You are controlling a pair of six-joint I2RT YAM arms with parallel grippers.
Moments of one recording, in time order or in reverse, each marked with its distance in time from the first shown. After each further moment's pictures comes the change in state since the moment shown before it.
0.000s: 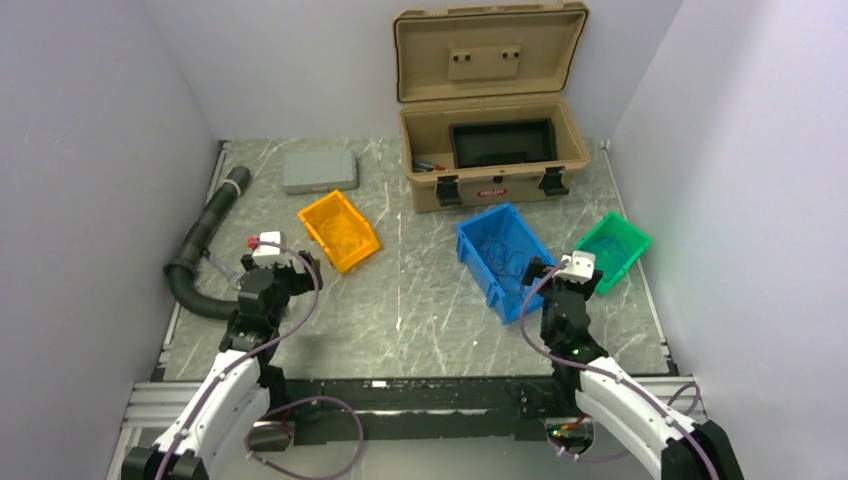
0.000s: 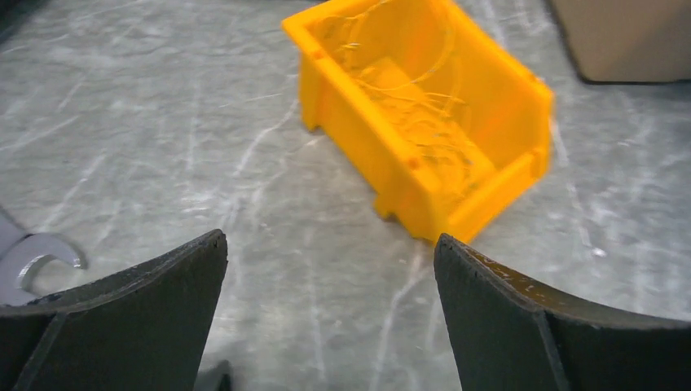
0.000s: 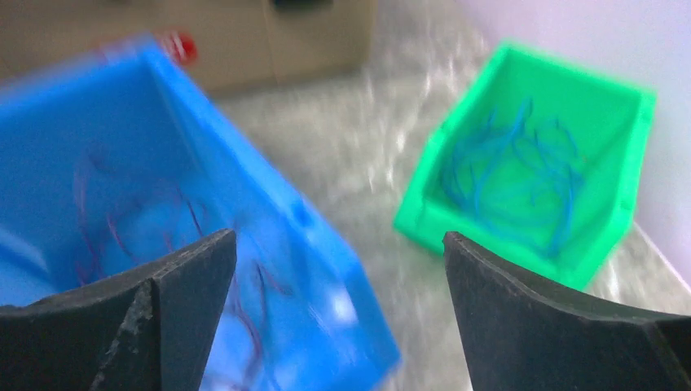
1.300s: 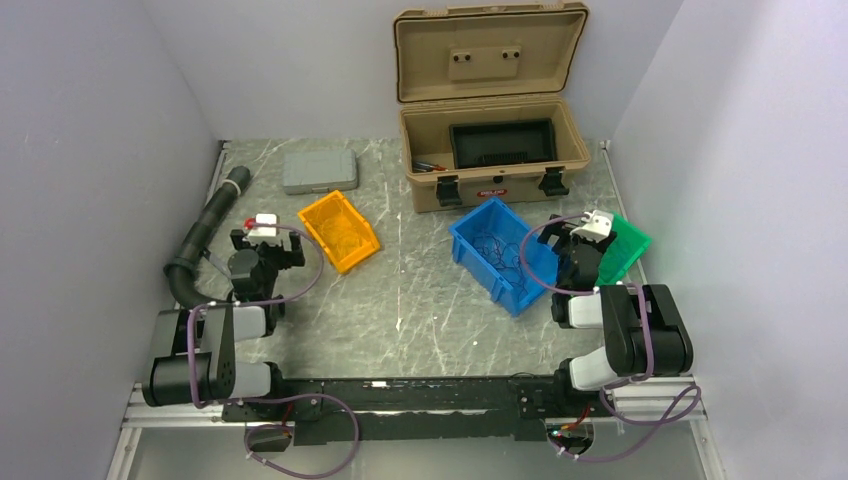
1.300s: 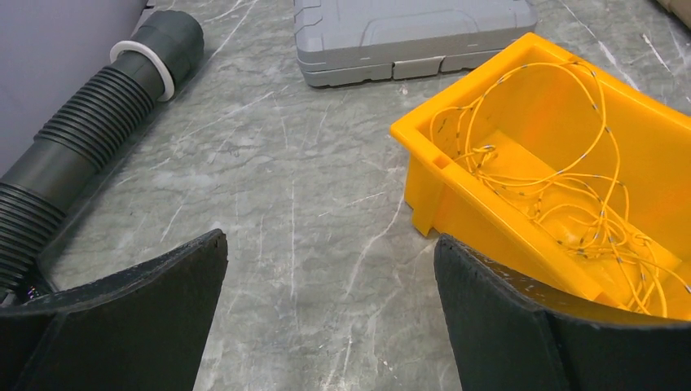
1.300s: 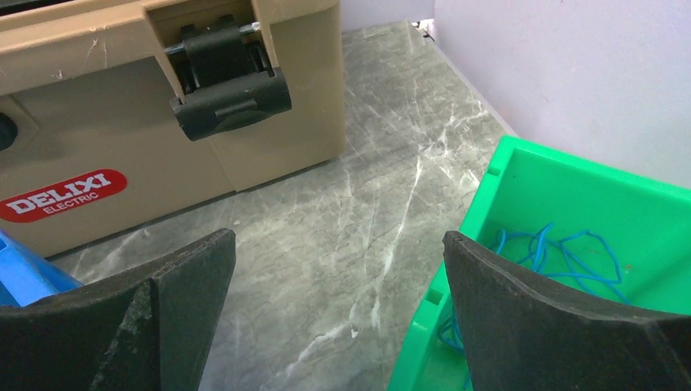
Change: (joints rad) left arm 0.294 0.769 0.028 0.852 0.206 0.296; right arm -0.477 0.910 0.229 0.812 -0.448 -0.009
